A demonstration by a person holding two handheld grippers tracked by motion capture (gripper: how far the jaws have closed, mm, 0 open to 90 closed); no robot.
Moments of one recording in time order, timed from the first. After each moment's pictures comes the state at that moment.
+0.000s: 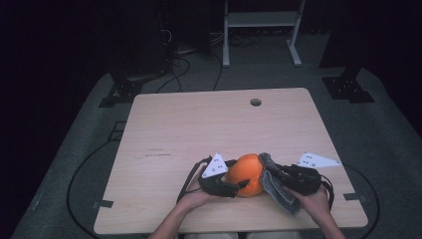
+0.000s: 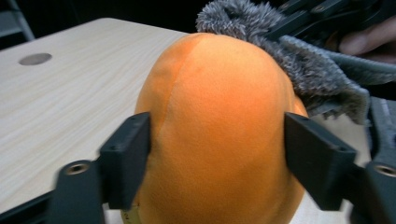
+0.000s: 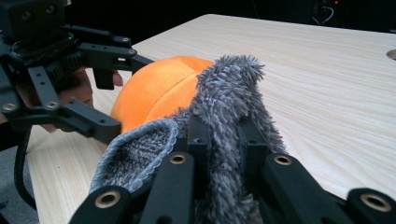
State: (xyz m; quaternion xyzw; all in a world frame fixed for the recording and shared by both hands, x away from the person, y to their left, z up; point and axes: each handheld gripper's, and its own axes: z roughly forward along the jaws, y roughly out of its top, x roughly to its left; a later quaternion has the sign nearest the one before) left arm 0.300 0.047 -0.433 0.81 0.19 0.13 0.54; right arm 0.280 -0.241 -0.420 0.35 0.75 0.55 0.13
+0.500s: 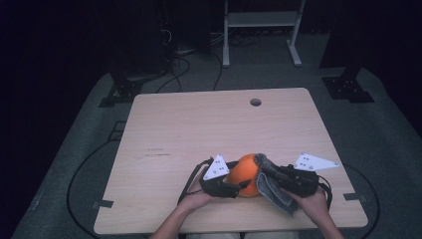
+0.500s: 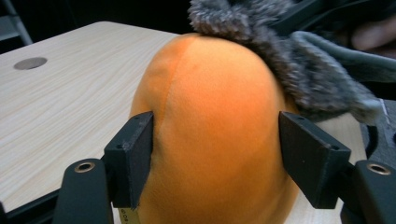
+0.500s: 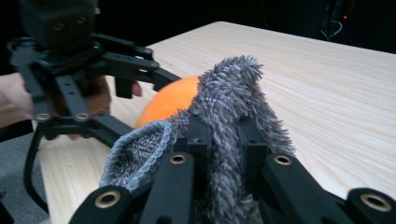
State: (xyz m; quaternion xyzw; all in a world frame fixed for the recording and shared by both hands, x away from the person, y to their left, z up) left arm 0.296 0.044 -0.434 0.81 0.18 0.12 0.55; right arm 0.273 -0.231 -0.410 0.31 0.76 0.55 0.14
